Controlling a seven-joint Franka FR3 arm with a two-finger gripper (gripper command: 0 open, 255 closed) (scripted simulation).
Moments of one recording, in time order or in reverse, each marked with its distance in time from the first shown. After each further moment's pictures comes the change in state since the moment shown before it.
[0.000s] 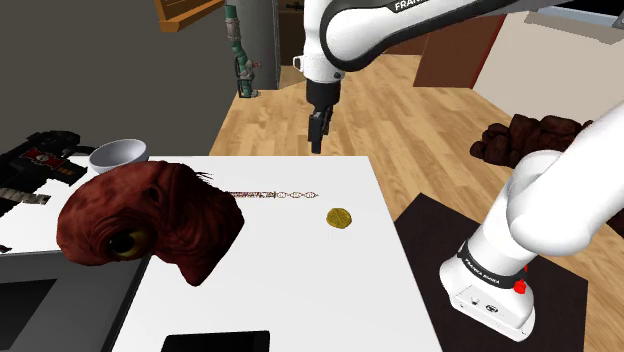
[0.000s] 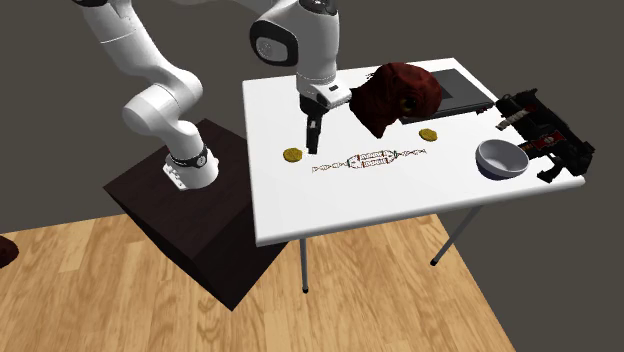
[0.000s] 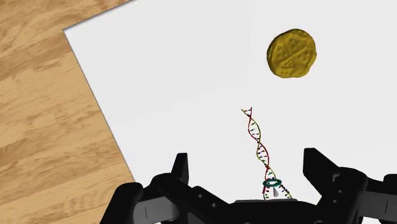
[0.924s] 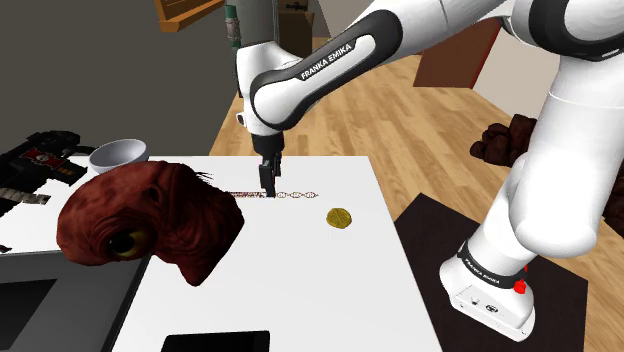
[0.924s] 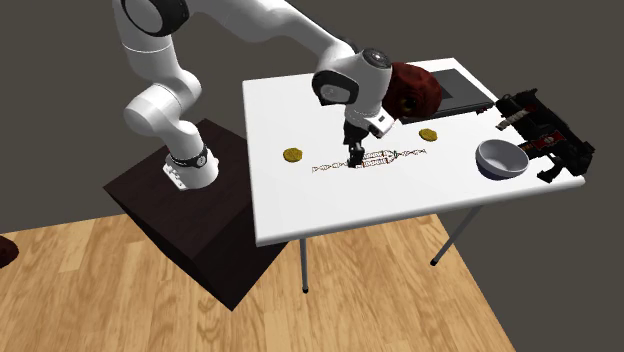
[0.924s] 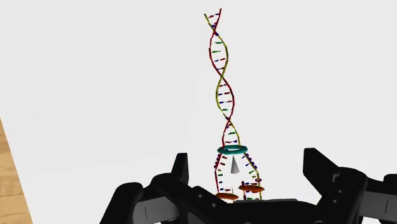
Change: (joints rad) arm 0.080 0.456 0.076 0.241 -0.008 0.134 -0.054
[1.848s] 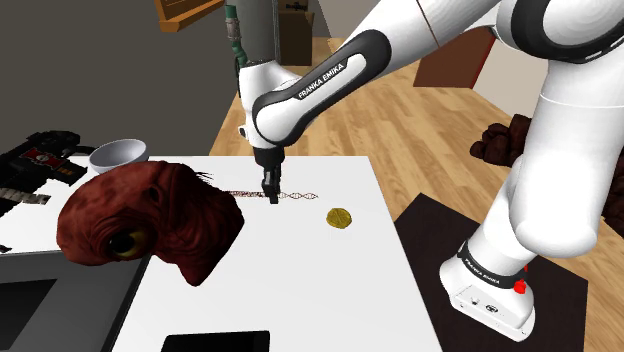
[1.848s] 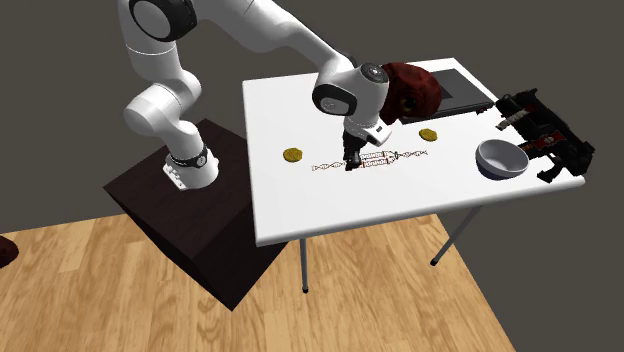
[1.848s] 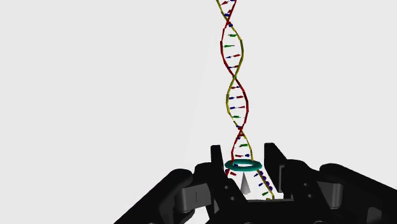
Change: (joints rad) arm 0.003 0.050 -0.002 -0.029 -0.009 0.077 -0.002
